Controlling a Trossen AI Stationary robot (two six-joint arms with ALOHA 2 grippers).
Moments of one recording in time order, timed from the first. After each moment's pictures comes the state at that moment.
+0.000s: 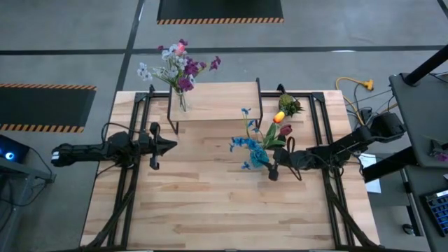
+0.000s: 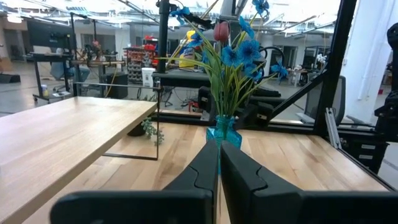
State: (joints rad) left arm 0.04 0.08 0.01 0.12 -0.06 -0.06; right arm 0.26 1.29 0.25 0.66 0.56 0.11
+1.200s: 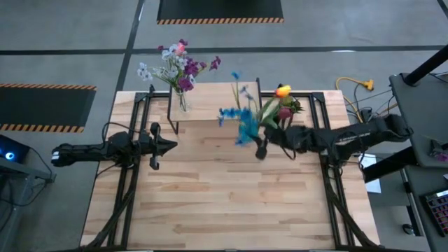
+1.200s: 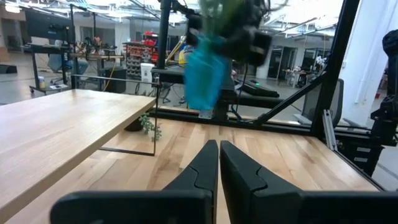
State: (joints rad) left arm 0.04 0.08 0.01 0.11 -0.06 -0.10; right arm 0.11 1.20 0.77 0.20 0.54 -0.01
